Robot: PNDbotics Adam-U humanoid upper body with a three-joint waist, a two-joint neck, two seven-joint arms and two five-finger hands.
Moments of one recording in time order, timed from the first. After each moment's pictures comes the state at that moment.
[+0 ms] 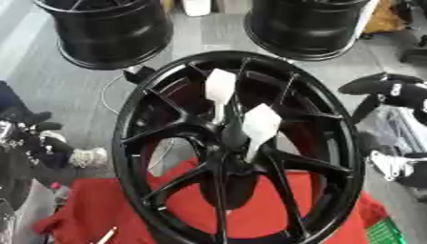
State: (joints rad) left arm -0.10 0.11 0.39 -1.85 0.19 0.18 -0.33; right arm -0.47 -0.80 0.34 -1.98 0.13 -0.32 0.21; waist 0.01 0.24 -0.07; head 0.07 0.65
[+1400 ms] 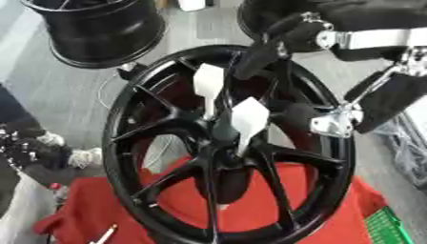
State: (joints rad) left arm -0.11 0.10 0.36 -1.85 0.19 0.16 -0.38; right arm -0.97 -0.64 0.41 -1.83 0.09 -0.20 0.83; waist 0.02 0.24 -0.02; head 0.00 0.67
